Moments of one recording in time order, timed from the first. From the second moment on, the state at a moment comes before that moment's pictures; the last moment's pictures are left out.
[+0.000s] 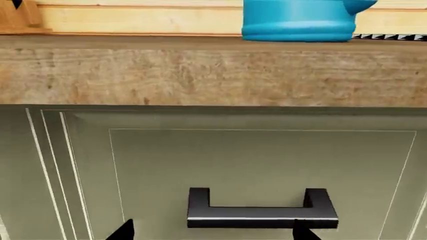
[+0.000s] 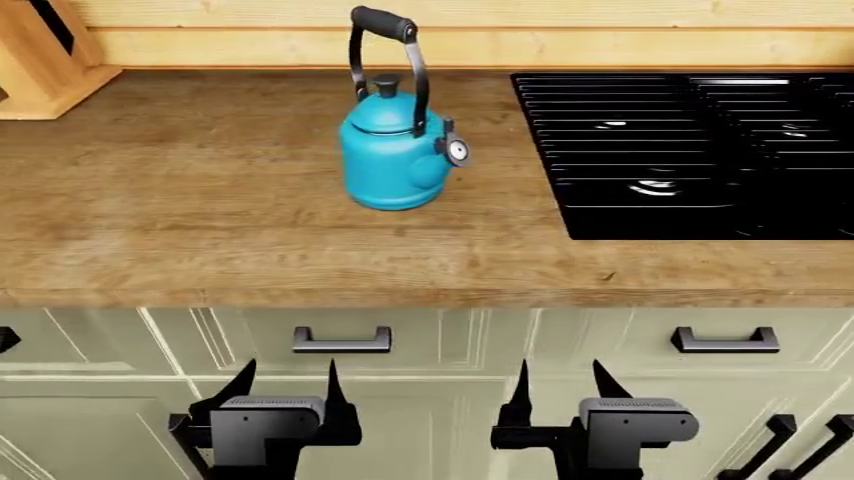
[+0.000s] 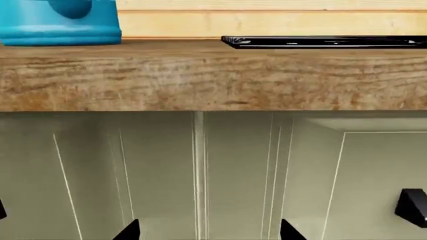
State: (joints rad) left arm -0.02 -0.16 0.18 -0.03 -0.17 0.03 -0.17; right arm 0.01 0.15 -0.19 0.01 0.16 -0.02 0.20
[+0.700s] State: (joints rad) left arm -0.02 -0.18 0.22 -0.03 -0.17 0.06 -0.18; right arm 0.01 0.17 -0.21 0.00 0.18 -0.03 0.21
